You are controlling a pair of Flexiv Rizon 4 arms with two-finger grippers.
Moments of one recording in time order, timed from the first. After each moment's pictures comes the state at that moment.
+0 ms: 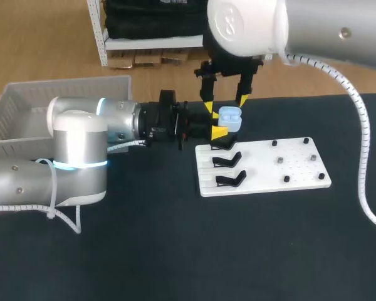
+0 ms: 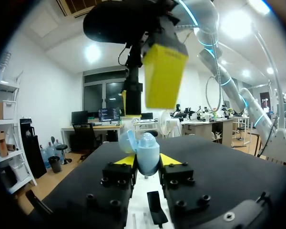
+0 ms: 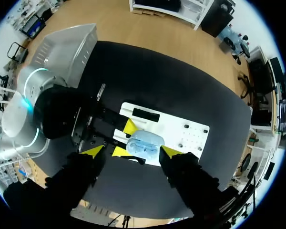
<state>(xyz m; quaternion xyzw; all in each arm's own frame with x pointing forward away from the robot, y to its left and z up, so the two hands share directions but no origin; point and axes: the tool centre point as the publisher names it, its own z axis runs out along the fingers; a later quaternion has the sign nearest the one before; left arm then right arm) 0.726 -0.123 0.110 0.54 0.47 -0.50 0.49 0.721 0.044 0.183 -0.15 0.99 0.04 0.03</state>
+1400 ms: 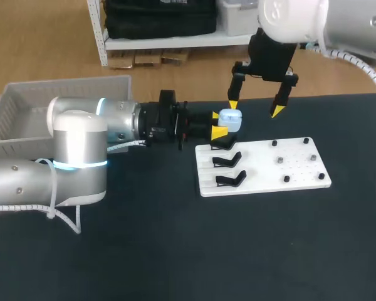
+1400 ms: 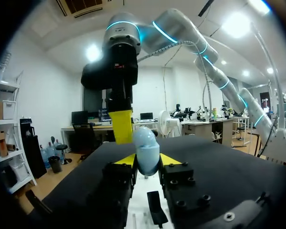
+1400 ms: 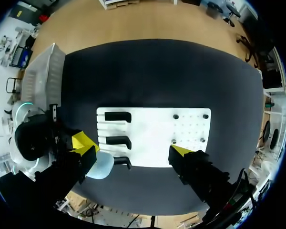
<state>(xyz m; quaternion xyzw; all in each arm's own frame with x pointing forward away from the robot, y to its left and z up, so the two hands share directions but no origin) 0.726 -0.123 0.110 0.54 0.47 -0.50 0.49 0.743 -0.016 0.140 -0.03 0.99 0.11 -0.03</state>
